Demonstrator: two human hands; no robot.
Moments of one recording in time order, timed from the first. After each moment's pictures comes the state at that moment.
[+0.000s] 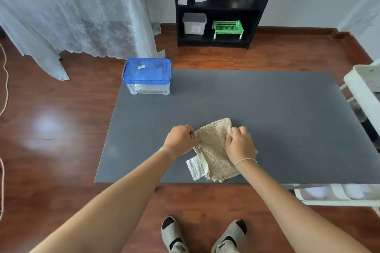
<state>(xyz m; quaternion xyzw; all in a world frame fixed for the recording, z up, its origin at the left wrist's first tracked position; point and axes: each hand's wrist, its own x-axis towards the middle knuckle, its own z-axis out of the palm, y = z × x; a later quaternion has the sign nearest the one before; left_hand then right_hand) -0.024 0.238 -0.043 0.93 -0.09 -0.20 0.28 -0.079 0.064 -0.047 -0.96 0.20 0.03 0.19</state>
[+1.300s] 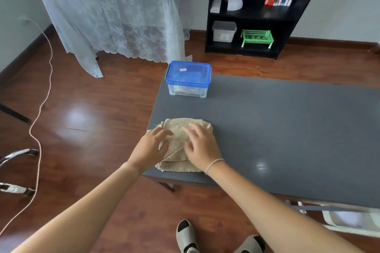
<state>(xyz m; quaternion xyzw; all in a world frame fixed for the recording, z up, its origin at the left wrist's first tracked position) -0.065 0.423 -0.019 0.96 -0.11 -0.02 0.27 -0.061 0.247 -0.035 -0.94 -0.17 -0.05 0.29</state>
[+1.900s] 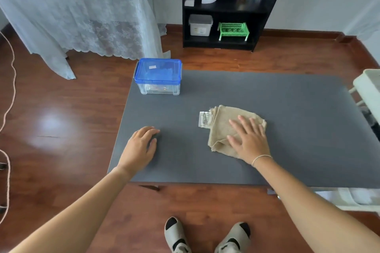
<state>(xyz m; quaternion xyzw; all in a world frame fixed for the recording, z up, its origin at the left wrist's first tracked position) -0.053 0.375 -0.047 0.96 -0.11 -0.03 0.27 -0.067 0.036 -0.079 -1.00 0.03 0.03 0.08</state>
